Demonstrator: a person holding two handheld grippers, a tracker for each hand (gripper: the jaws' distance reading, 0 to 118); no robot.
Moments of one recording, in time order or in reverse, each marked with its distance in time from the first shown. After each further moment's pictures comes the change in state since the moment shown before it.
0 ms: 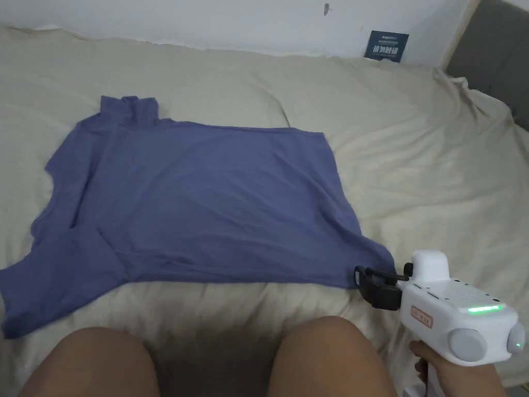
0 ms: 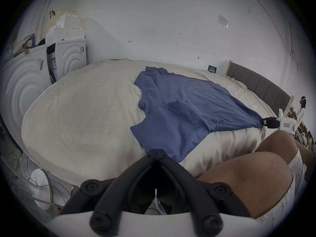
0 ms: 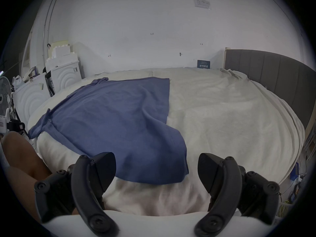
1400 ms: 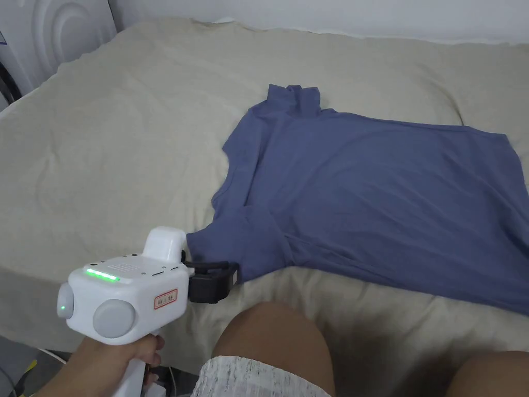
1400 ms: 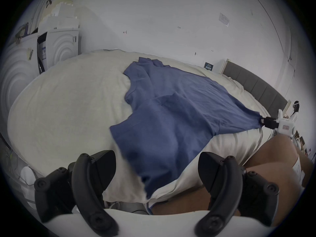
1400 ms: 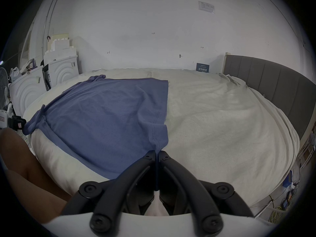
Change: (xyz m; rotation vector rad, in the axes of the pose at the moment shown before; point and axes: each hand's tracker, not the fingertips) left arm 0.007 0.009 -0.062 -0.055 -0.106 0.054; right arm -0.037 0.030 0.016 -0.001 -0.034 0.070
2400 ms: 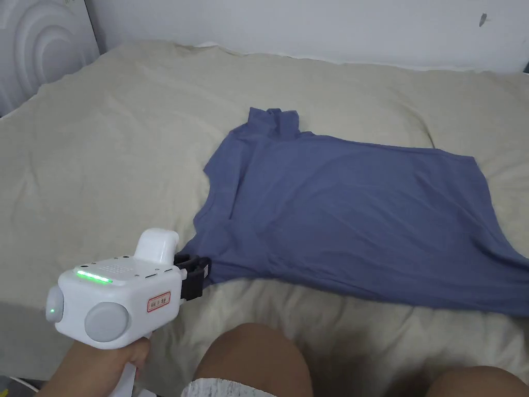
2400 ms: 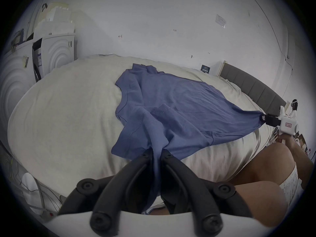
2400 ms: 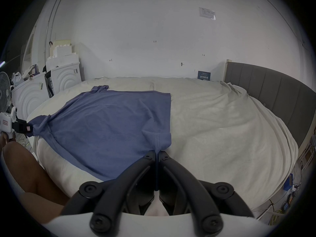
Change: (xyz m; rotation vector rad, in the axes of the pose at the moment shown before) left arm 0.017 0.027 0.007 0.037 0.014 -0.040; right arm 0.016 0.024 0.000 0.050 0.026 -0.003
